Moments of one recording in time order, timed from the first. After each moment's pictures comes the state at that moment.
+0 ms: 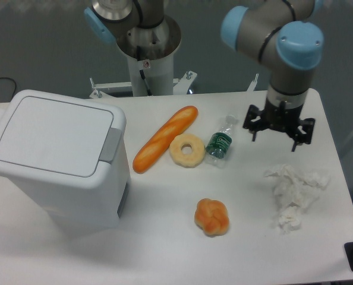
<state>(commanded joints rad) 2.65 -1.82 -1.56 -1.16 1.51 0.91</state>
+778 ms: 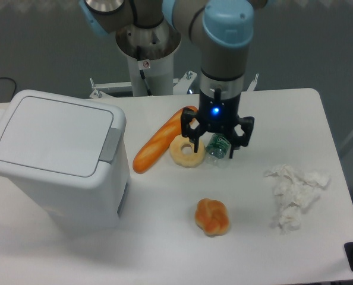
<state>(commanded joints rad) 2.52 -1.69 -1.56 -1.15 1.36 0.61</state>
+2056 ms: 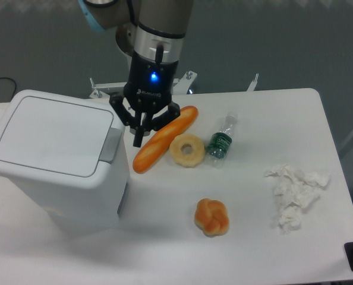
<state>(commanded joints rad) 2.39 -1.64 -1.57 -1.12 1.14 0.33</state>
